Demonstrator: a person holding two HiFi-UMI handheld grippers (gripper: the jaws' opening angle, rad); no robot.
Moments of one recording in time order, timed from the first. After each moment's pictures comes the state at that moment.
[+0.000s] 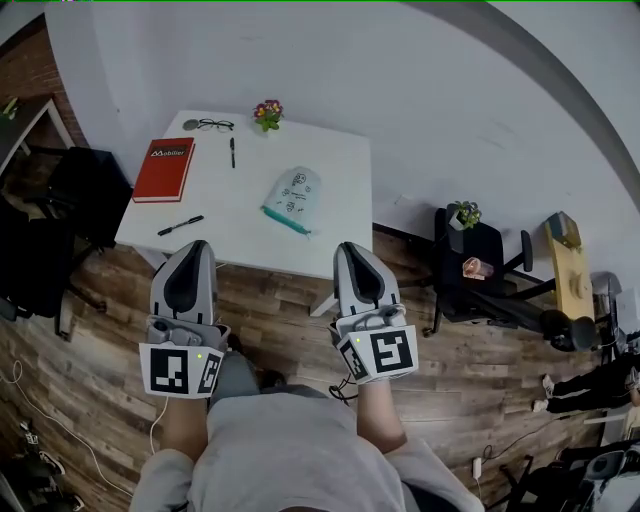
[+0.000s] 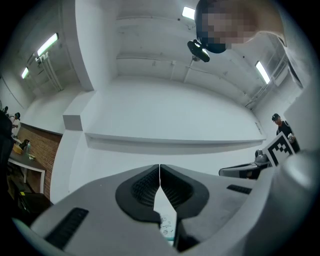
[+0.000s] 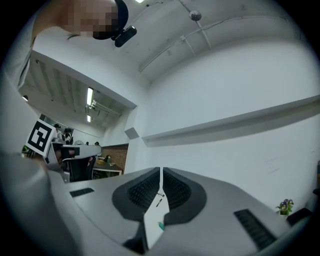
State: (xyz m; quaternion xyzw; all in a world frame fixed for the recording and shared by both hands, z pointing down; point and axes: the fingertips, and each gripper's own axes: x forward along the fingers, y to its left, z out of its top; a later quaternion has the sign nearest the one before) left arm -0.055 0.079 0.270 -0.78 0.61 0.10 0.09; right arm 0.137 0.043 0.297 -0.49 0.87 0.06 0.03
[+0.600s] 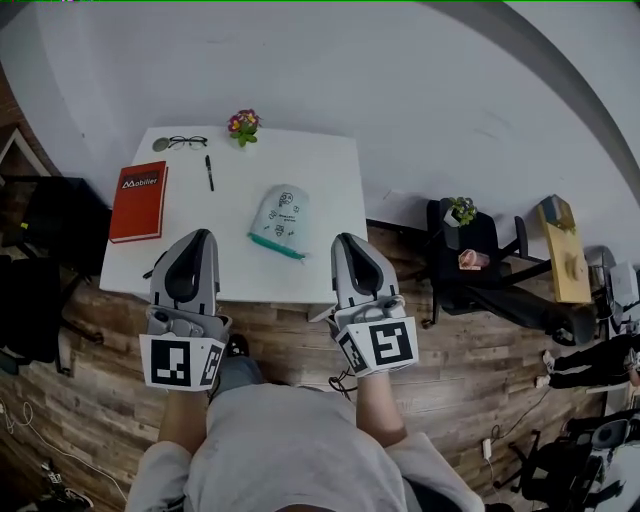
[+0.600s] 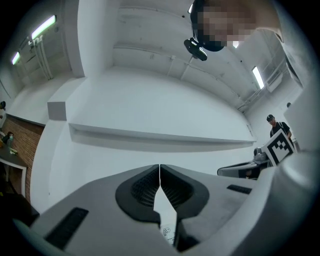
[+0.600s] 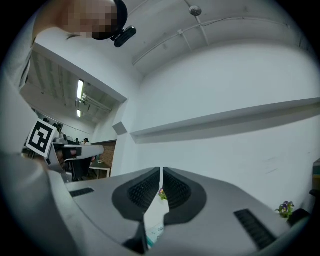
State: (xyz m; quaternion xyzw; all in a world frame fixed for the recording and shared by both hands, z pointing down) left arm -0.058 -0.052 0.270 -0.82 0.56 0.10 0.09; right arm 0.127 -0.065 0.299 -0.53 0.85 0.05 0.03
